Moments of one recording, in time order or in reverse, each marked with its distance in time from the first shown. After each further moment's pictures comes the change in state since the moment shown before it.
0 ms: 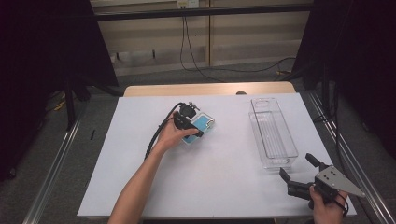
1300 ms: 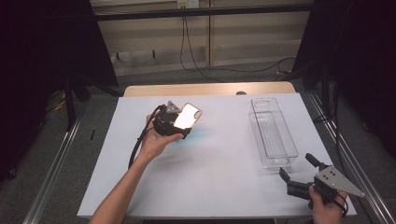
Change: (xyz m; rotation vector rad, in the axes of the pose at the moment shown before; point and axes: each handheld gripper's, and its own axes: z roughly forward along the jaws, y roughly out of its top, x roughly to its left) left arm -0.017 -0.046 -0.072 -0.277 0.190 0.014; right arm 0.001 0.000 0.001 0.002 -0.006 0.001
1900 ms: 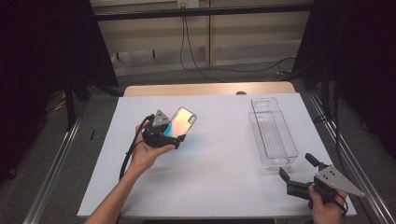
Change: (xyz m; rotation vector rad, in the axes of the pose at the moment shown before) left arm -0.016 -0.032 -0.035 -0.113 0.006 0.007; right arm 0.000 0.000 0.001 -0.003 0.000 0.001
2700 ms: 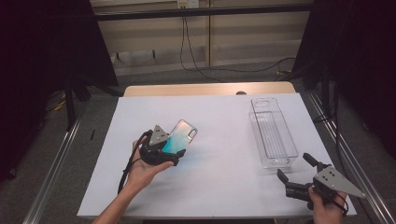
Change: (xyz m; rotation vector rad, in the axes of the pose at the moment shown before) left arm -0.034 -0.022 -0.028 -0.013 -0.034 -0.004; right arm 0.009 0.010 -0.003 -0.010 0.047 -0.013
